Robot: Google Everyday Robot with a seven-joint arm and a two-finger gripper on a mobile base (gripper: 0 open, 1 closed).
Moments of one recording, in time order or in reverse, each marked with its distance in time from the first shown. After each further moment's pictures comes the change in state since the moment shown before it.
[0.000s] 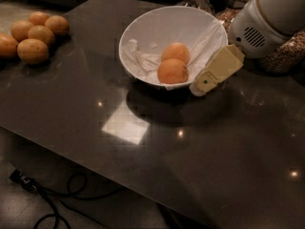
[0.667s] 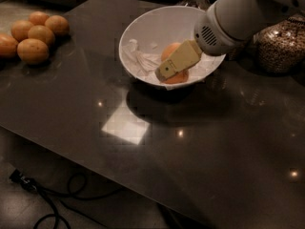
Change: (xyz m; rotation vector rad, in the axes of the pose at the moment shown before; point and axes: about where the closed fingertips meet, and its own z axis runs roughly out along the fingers) arm -0.050 -0.003 0.044 0.070 -0.086 0.198
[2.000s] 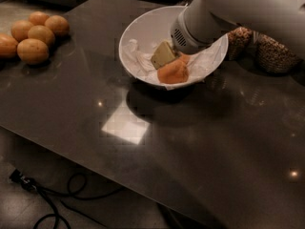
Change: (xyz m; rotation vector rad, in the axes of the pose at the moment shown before) arm -0.035 -0.012 0.049 0.119 -0.042 0.042
